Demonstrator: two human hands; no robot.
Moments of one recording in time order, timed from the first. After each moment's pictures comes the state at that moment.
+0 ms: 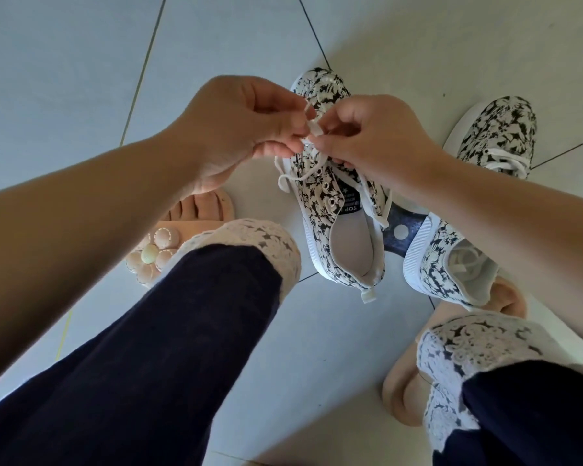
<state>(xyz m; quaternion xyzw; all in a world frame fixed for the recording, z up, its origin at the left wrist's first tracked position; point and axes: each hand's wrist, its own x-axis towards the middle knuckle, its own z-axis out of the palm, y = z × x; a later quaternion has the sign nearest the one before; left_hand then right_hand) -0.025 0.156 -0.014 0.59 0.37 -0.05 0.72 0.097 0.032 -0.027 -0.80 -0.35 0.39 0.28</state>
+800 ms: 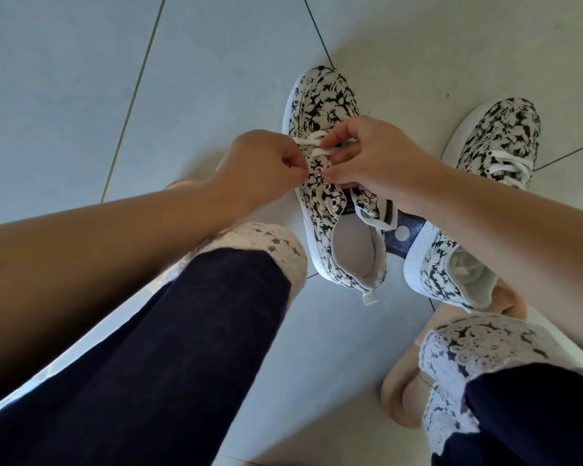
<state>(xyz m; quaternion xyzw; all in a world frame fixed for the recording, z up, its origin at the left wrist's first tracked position) -0.022 0.126 -0.048 0.82 0.37 -0.13 0.43 0.094 0.026 -0.038 -0.77 -0.20 0.52 0.30</state>
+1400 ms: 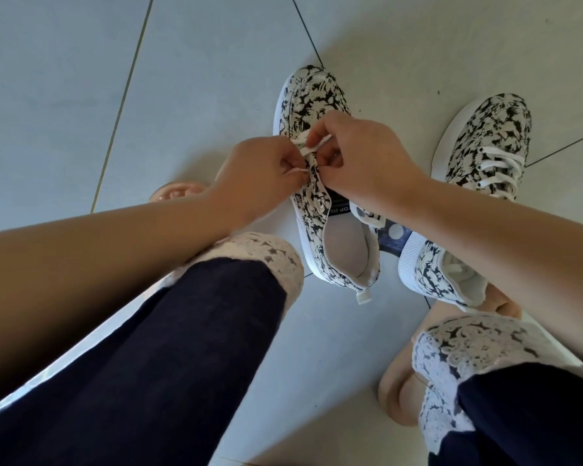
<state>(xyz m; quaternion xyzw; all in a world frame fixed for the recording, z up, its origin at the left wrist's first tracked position) -0.021 0.119 -0.061 0.86 0.33 -0.10 0.38 0.090 0.019 -0.048 -0.81 -0.43 0.35 0.21</state>
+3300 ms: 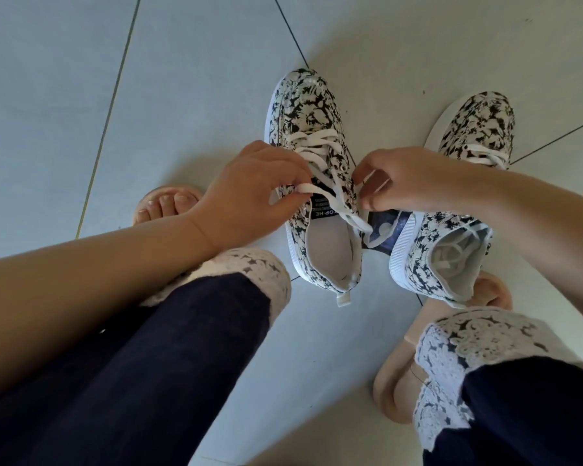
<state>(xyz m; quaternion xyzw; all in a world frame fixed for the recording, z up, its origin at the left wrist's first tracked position) -0.038 0.110 -0.057 0.90 0.13 0.04 0.41 0.136 -0.023 -0.036 -0.77 -0.39 0.51 0.02</state>
